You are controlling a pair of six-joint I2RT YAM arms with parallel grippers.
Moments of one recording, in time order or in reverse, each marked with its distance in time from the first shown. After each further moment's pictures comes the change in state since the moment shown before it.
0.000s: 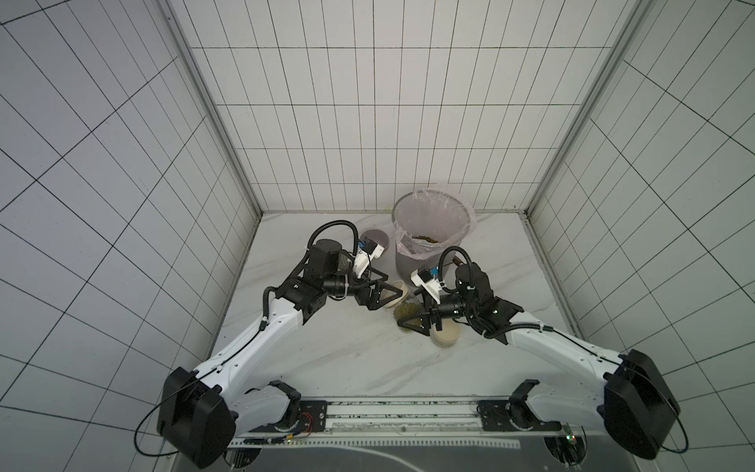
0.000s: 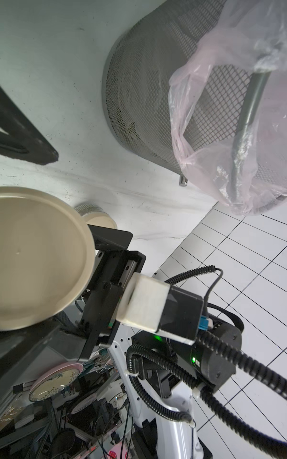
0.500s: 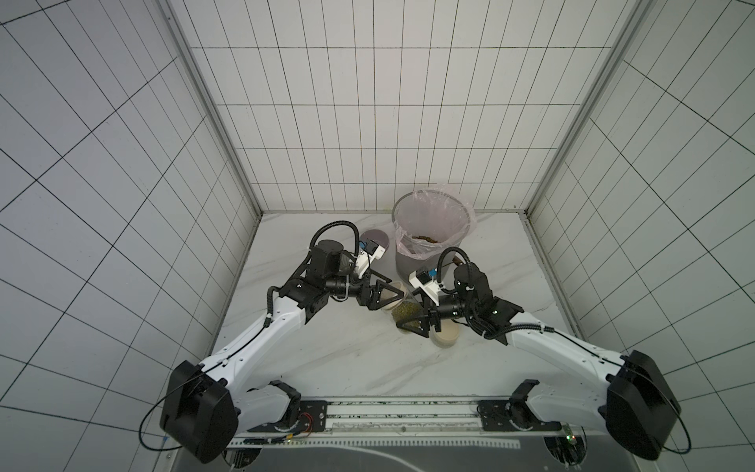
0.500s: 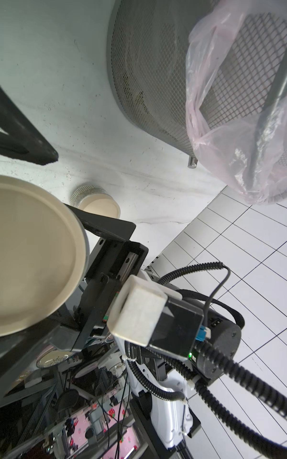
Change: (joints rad) left arm 0.000 0.042 -0.026 0.077 0.129 -0.117; right arm 0.018 -0.010 0.009 -0.017 0.033 -0.066
